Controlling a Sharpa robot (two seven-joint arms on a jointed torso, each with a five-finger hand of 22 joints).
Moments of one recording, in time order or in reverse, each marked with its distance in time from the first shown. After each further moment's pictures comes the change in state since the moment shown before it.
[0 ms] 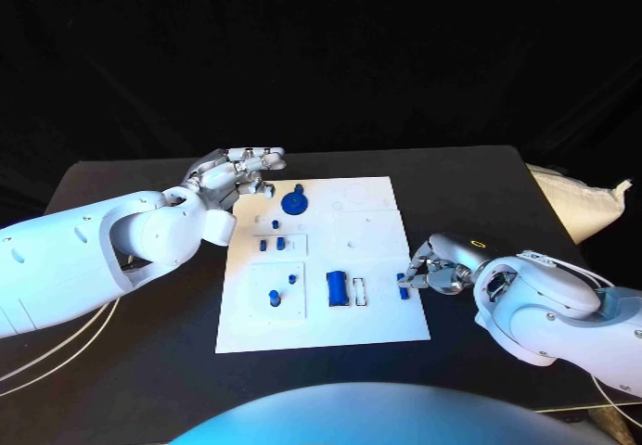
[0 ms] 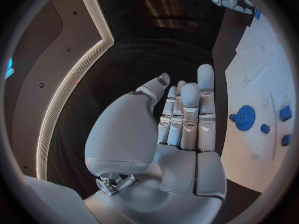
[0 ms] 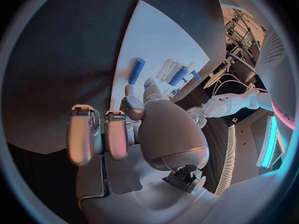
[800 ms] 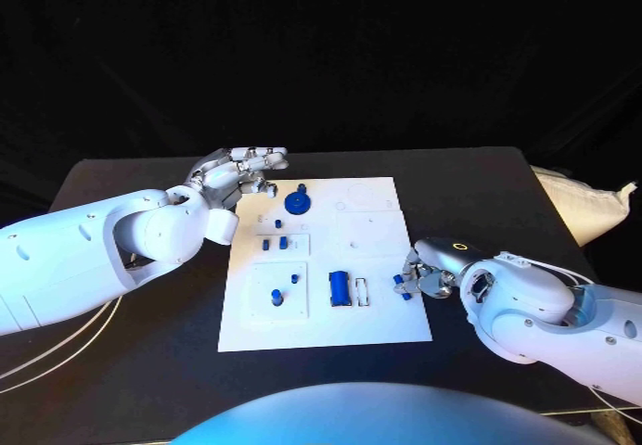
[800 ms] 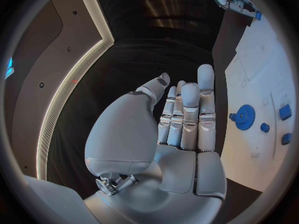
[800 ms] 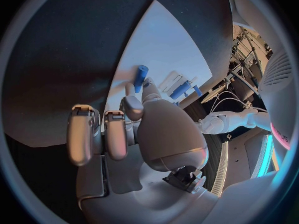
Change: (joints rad) left arm 0.000 -0.002 0.000 -0.001 0.000 0.002 -0.001; left_hand 0.000 0.000 0.000 0.000 0.000 0.000 0.000 0.000 0.000 0.000 0.000 0.000 0.000 0.000 0.000 0.000 0.000 0.000 0.000 0.000 0.000 0.000; right arm -0.016 0.075 0.005 -0.049 -0.147 0.110 -0.009; right_hand 0.048 -0.003 0.026 -0.020 -0.037 0.015 -0.008 -0.010 0.000 0.000 0.000 -0.006 0.002 0.000 0.000 0.000 0.000 0.000 0.000 0.000 0.000 0.009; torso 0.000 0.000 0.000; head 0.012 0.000
